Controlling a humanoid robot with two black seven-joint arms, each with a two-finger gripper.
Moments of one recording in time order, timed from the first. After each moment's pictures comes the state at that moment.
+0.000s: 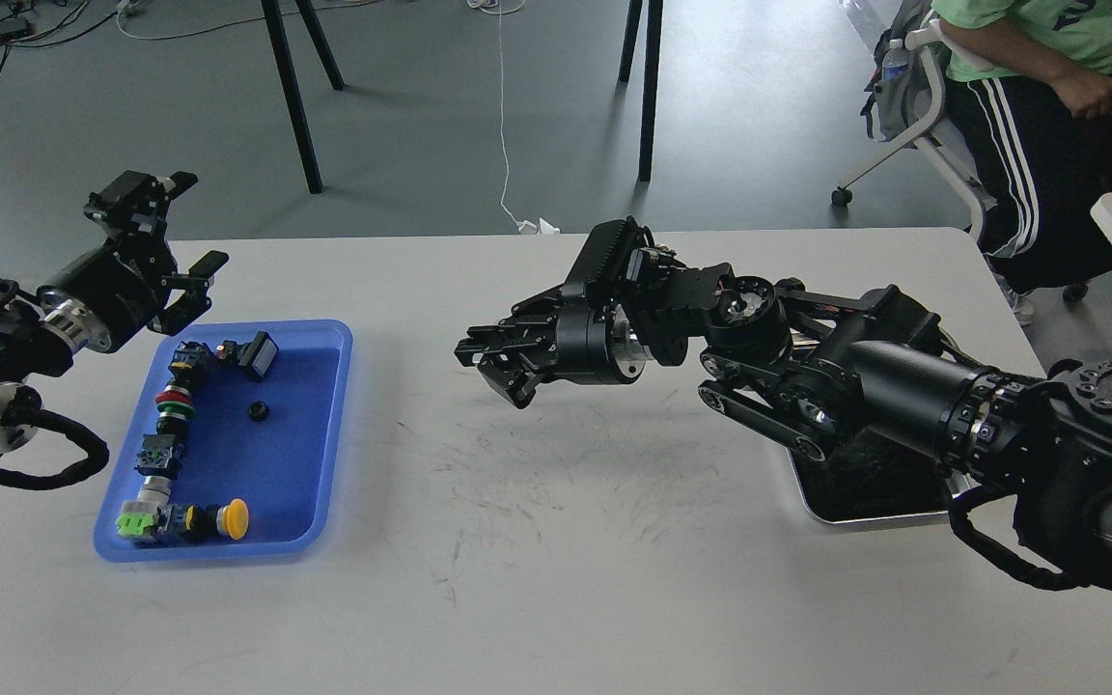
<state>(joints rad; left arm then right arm) -0.83 0.66 -0.13 -0.71 -0.03 -0.40 -0.49 1.09 0.00 0.09 0.73 -1.90 0.02 0.49</state>
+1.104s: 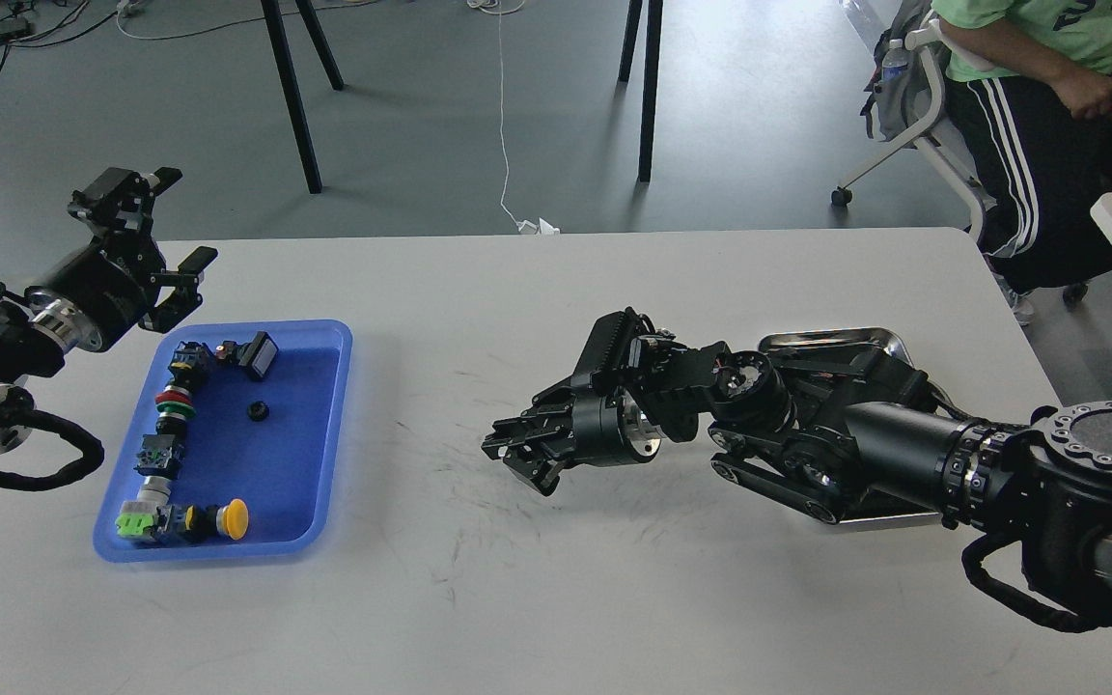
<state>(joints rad) -0.81 0.67 -0.16 -0.71 -0.03 -0.40 -0.49 1.01 0.00 -0.04 0.75 -1.90 0.03 0.49</state>
